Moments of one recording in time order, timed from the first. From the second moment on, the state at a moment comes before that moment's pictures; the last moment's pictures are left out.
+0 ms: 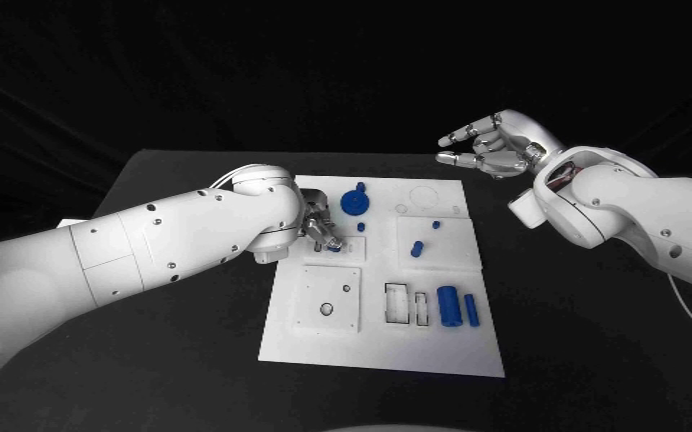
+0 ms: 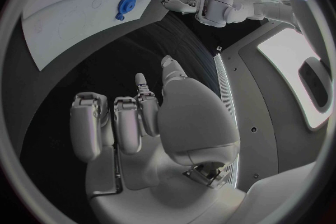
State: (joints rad) left arm 1.26 -0.56 -0.04 1.38 -1.14 0.18 -0.65; left_hand 1.18 -0.16 0.55 0.24 0.40 0.88 0.04 0.69 0.72 1.36 -0.04 1.22 1.15 1.47 -0.09 1.57 1.31 0.05 1.46 0.01 1.46 1.31; right arm 1.23 -0.99 0.05 1.53 -0.87 -0.36 0.13; right_hand 1.33 -0.06 -0.06 0.20 0.30 1.01 0.14 0.07 0.07 1.46 0.05 1.36 1.31 1.47 -0.03 1.51 1.31 0.04 1.47 0.08 1.44 1.31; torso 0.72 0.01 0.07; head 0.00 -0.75
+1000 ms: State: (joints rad) left arm 1.27 -0.53 -0.03 1.33 -1.13 0.21 -0.66; left_hand 1.01 -0.15 0.32 0.26 0.39 0.95 0.02 0.67 0.70 1.38 -0.05 1.25 1.19 1.47 -0.10 1.57 1.31 0.05 1.46 0.01 1.47 1.31; right arm 1.23 -0.99 0.05 1.53 -0.87 -0.36 0.14; right_hand 1.32 -0.05 -0.06 0.20 0.30 1.01 0.14 0.07 0.07 1.46 0.05 1.36 1.31 1.47 -0.03 1.51 1.31 0.04 1.47 0.08 1.44 1.31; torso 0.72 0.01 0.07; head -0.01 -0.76
